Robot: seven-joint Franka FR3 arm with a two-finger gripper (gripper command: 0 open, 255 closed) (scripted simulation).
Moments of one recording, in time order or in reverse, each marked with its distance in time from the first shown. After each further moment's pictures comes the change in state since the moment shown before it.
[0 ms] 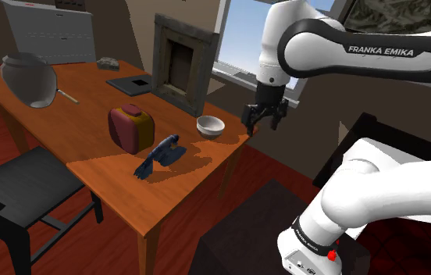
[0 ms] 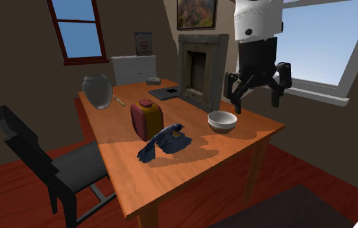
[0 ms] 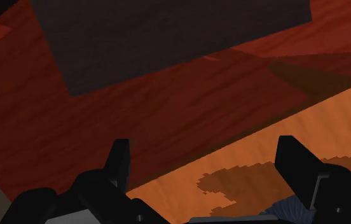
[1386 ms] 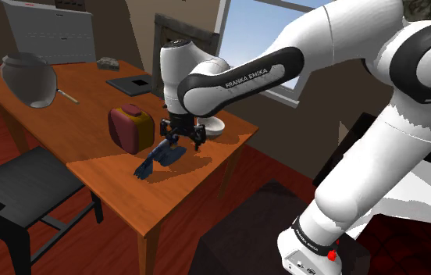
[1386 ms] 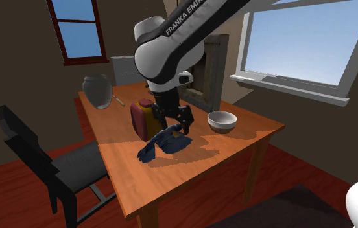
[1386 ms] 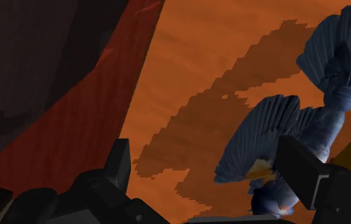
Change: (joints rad) arm -0.189 0.776 0.473 0.333 -0.212 0.444 1.110
